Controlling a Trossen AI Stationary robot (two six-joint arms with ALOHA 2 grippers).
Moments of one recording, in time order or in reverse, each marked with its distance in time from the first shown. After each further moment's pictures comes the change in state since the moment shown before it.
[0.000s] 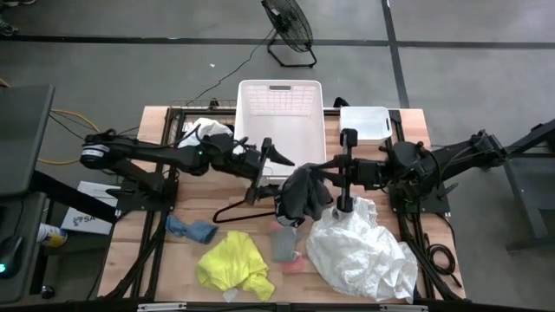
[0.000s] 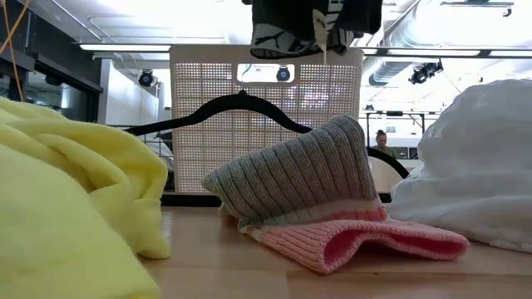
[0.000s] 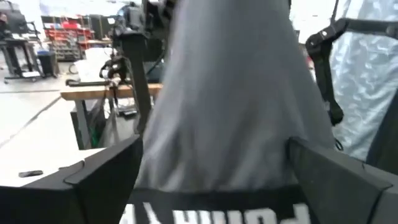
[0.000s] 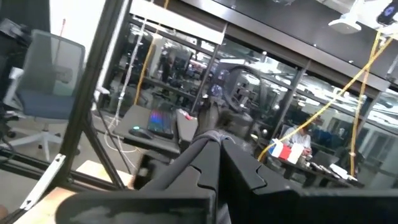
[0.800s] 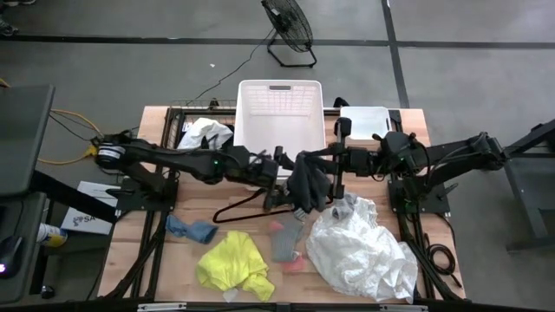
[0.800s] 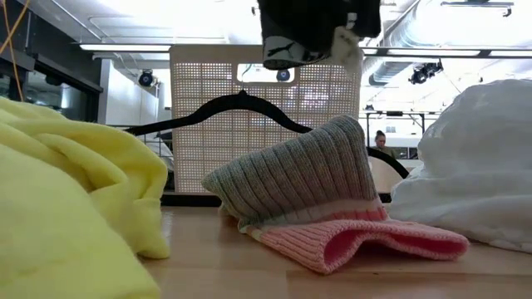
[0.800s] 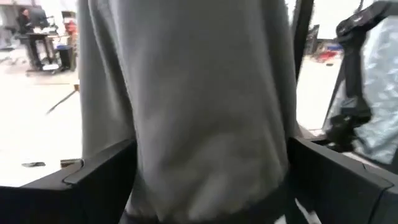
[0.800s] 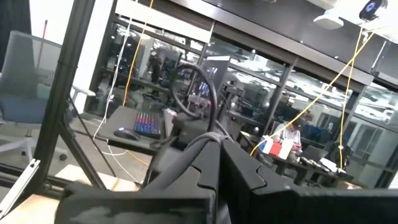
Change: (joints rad) left arm -0.058 0.153 0.072 0.054 -0.142 0.003; right arm -0.109 0.026 0.000 0.046 -0.076 0.033
